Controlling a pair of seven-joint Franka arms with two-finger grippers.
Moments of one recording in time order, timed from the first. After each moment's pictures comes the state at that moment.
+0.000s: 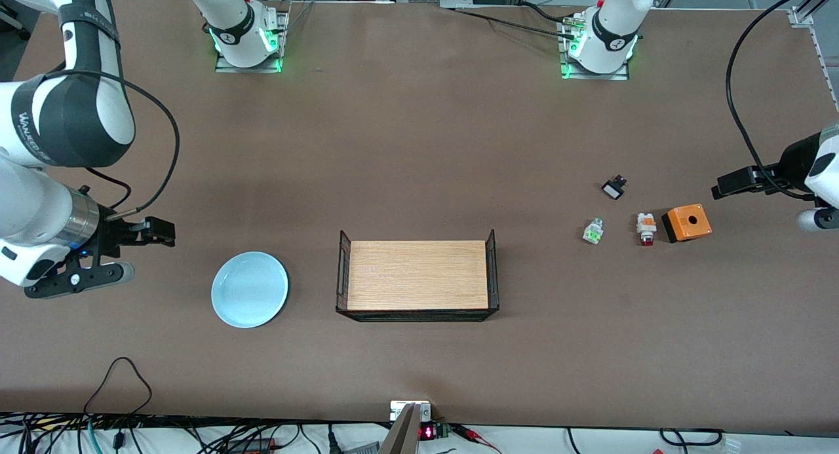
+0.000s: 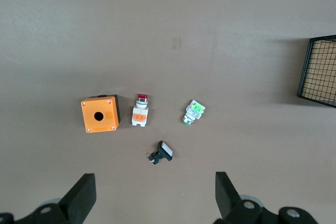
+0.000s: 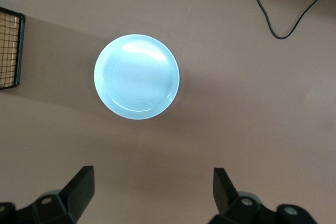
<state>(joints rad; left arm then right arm) 0.00 0.22 0.06 -1.43 -0.08 1.56 -0.05 0.10 0.53 0.00 -1.13 -0.05 1.60 -0.13</state>
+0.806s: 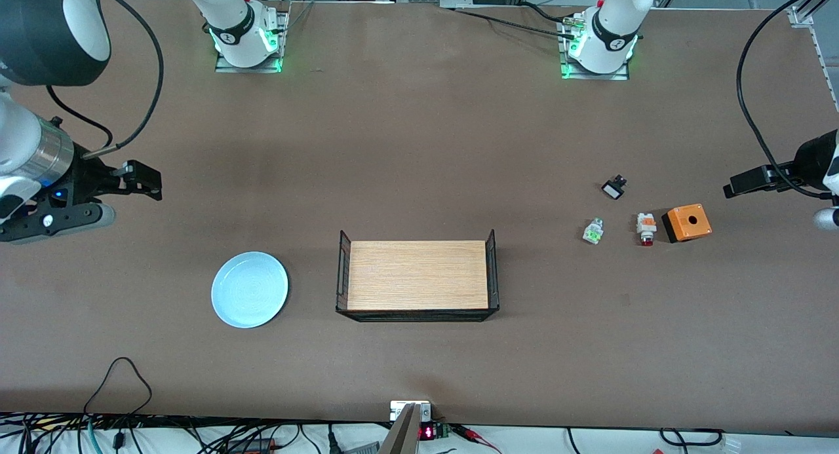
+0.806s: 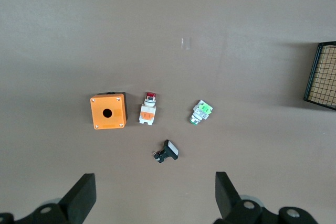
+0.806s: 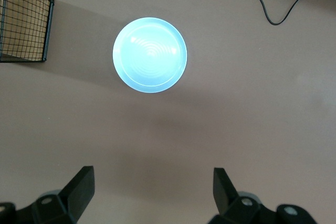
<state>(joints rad) 0.04 0.22 0.07 -1.43 -0.08 1.55 -0.05 0.13 0.30 0.00 -1.29 -0.05 1.55 -0.11</state>
